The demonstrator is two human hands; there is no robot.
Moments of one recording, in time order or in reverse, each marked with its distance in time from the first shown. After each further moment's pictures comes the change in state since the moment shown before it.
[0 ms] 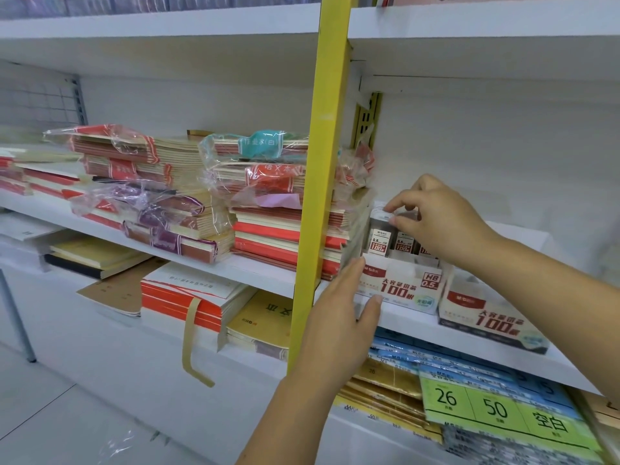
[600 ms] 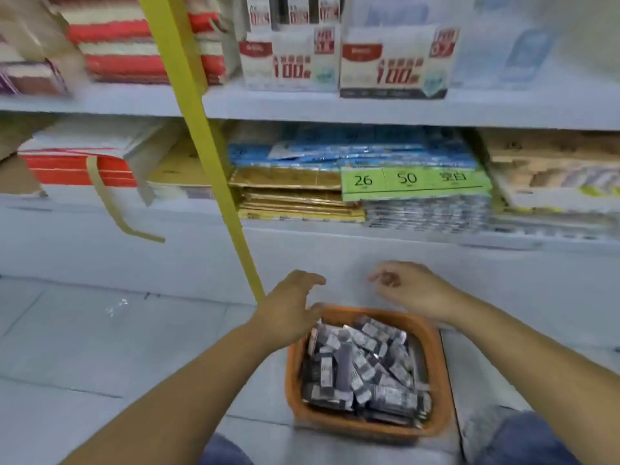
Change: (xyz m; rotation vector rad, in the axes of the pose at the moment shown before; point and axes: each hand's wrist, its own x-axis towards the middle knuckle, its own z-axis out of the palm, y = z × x) left_hand -0.183 -0.089 0.067 0.327 -0.781 -0.246; right_hand -0.338 0.058 0.138 0.613 -0.681 0.600
